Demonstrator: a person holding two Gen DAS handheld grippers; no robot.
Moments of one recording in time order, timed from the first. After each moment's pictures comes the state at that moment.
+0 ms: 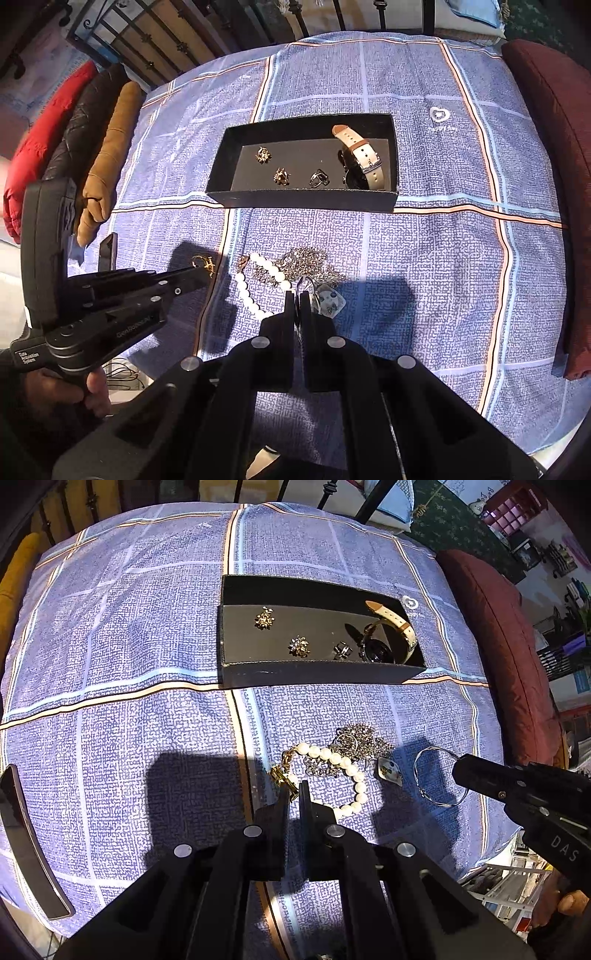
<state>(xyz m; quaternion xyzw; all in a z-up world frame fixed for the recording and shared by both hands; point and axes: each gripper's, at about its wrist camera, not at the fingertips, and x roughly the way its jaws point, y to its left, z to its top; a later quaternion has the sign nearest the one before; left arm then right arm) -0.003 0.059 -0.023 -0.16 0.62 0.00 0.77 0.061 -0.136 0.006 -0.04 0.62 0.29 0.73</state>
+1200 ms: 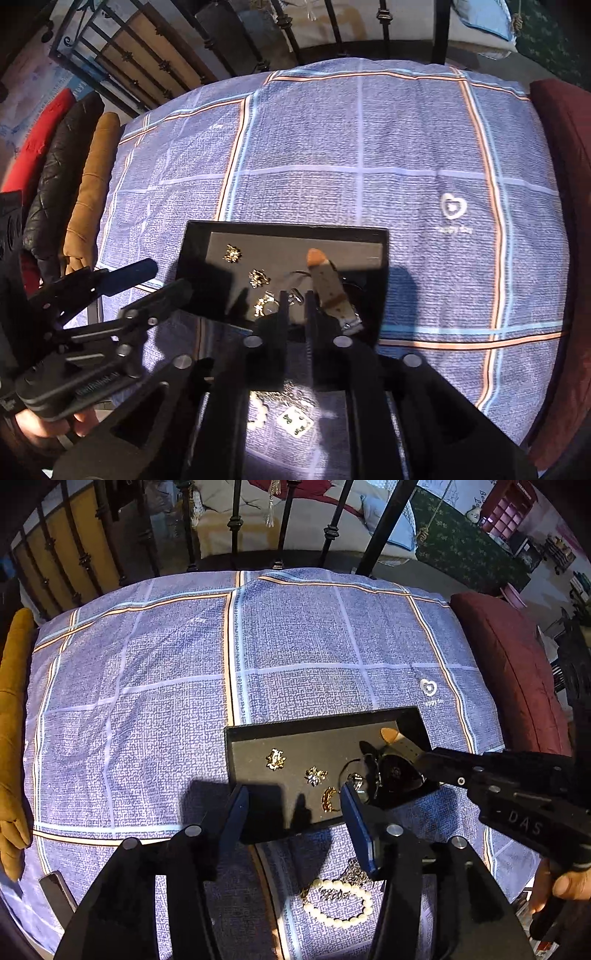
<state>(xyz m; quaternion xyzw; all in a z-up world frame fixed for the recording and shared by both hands) 0.099 0.077 0.007 -0.11 0.57 0.03 0.81 0.177 -0.097 -0.005 -0.04 0.61 0.29 0.73</state>
